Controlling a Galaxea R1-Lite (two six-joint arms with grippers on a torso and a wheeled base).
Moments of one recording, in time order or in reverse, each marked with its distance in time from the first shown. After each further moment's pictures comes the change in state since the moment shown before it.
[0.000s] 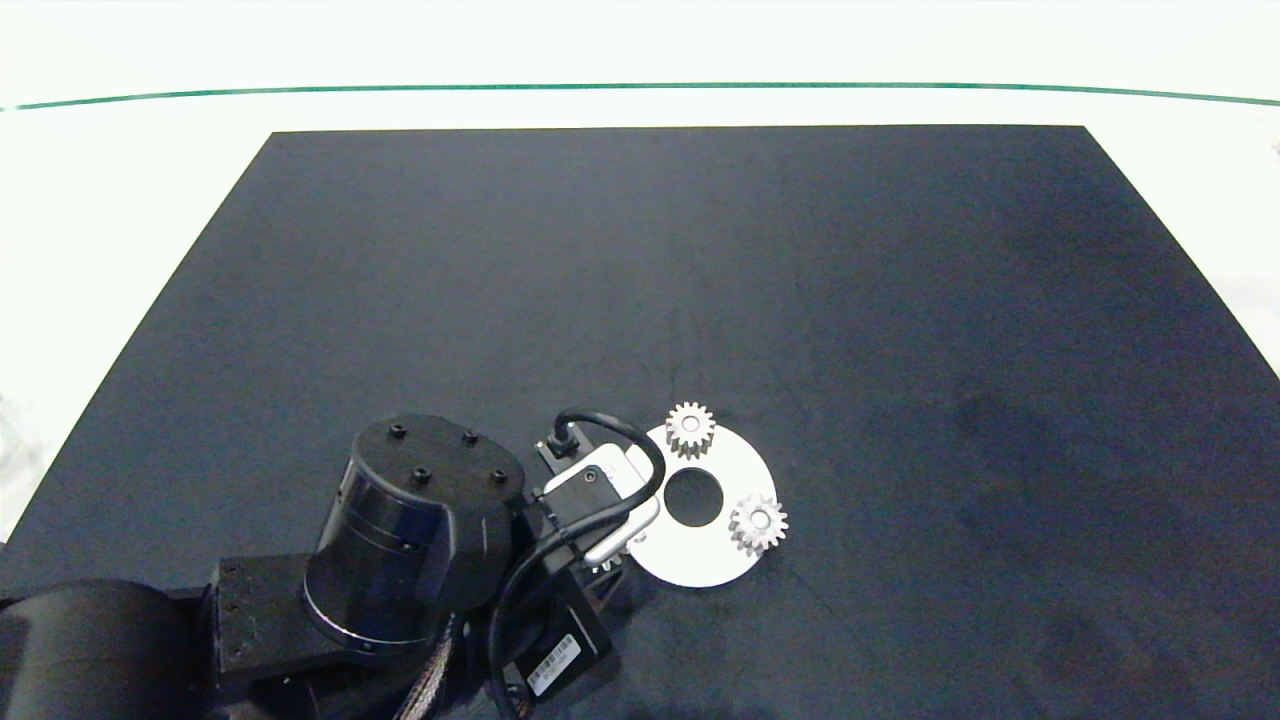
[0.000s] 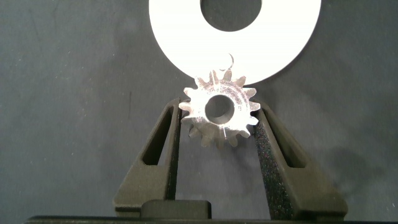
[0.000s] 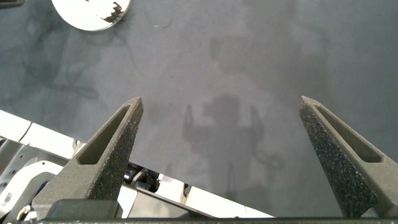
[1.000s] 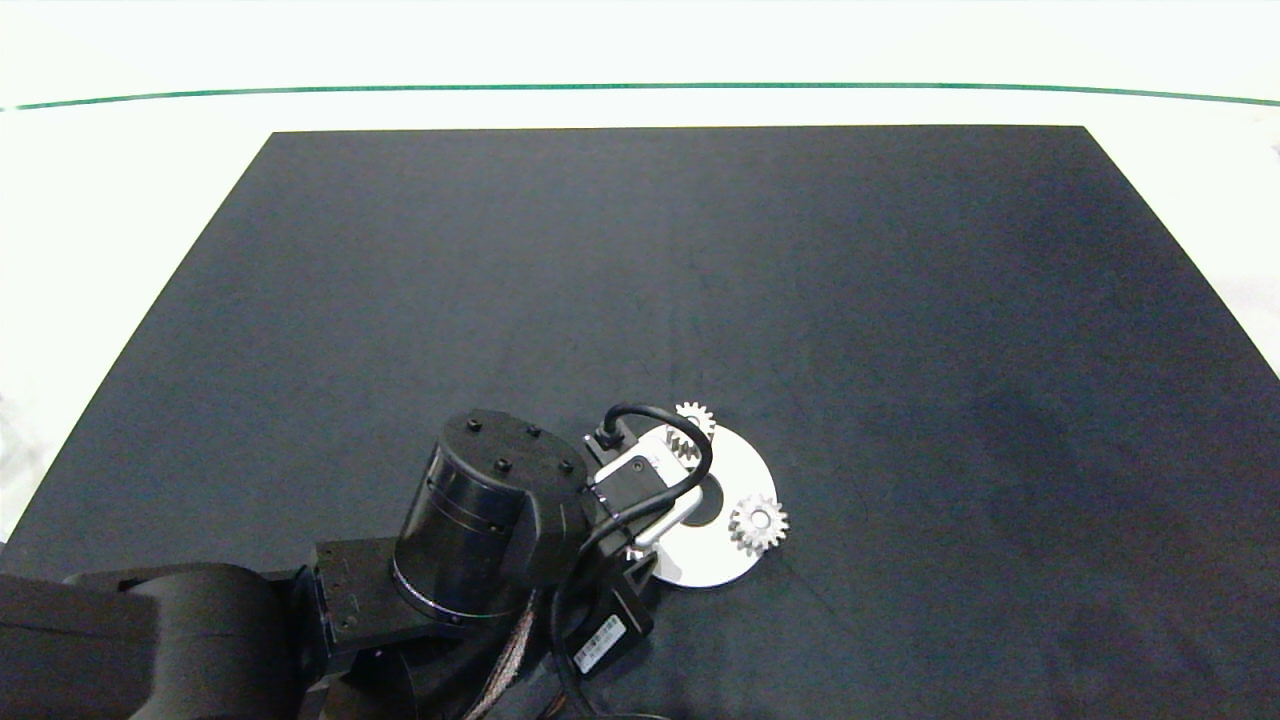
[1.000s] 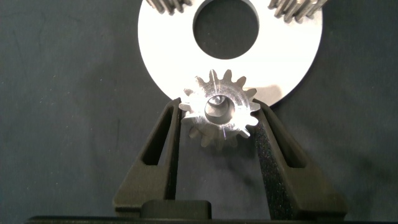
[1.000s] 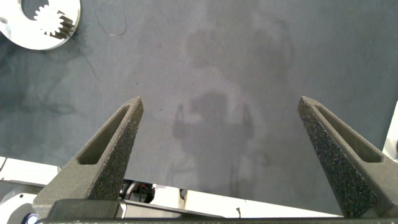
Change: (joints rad) left arm -0.006 0.097 -0.053 -0.053 0.006 -0.005; right arm -0.174 -0.009 0.004 0.000 0.000 0.000
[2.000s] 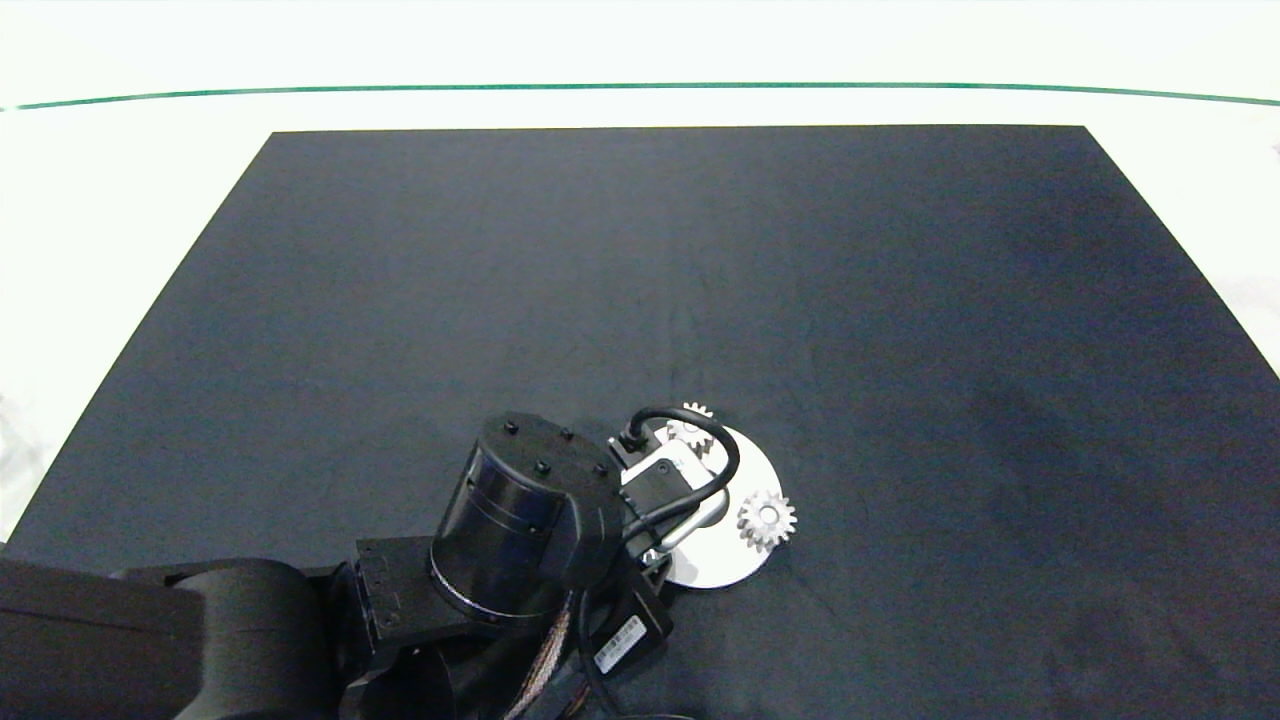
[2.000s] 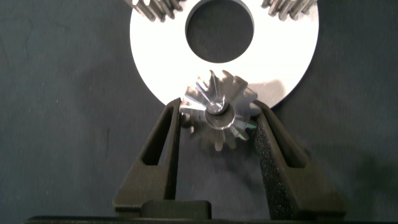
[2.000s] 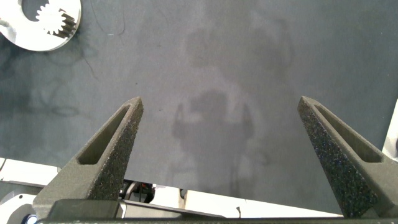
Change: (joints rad) left arm -0.023 0.034 -0.035 0.009 0.017 -0.007; right arm -0.002 0.001 0.002 0.000 0.000 0.002
